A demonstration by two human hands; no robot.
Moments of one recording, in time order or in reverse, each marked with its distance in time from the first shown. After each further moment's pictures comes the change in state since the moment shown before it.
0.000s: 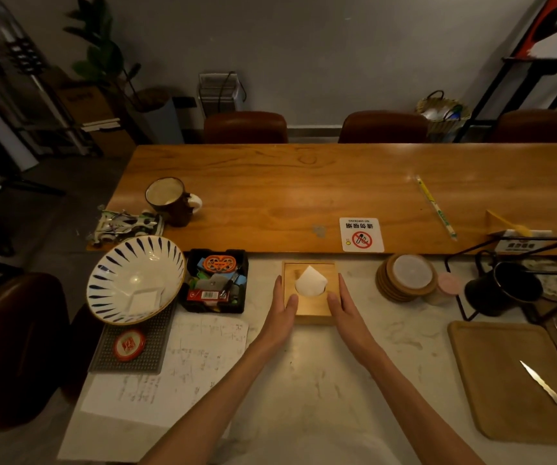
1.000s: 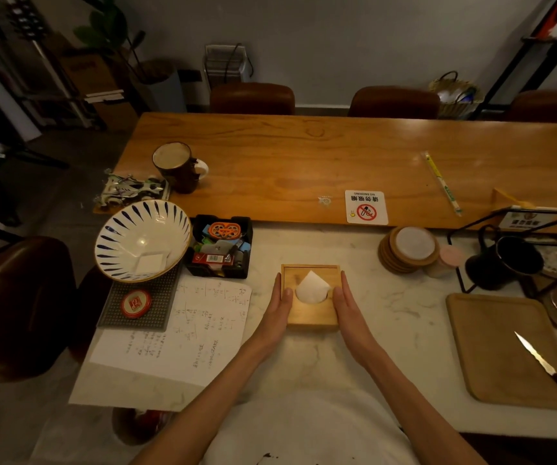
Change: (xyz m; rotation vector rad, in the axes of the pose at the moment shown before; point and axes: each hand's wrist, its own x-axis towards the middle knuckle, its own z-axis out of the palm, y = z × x) left_hand -0.058 -0.037 0.004 -0.177 -0.031 -0.061; right_hand -0.059 0.020 0.017 0.076 0.016 0.057
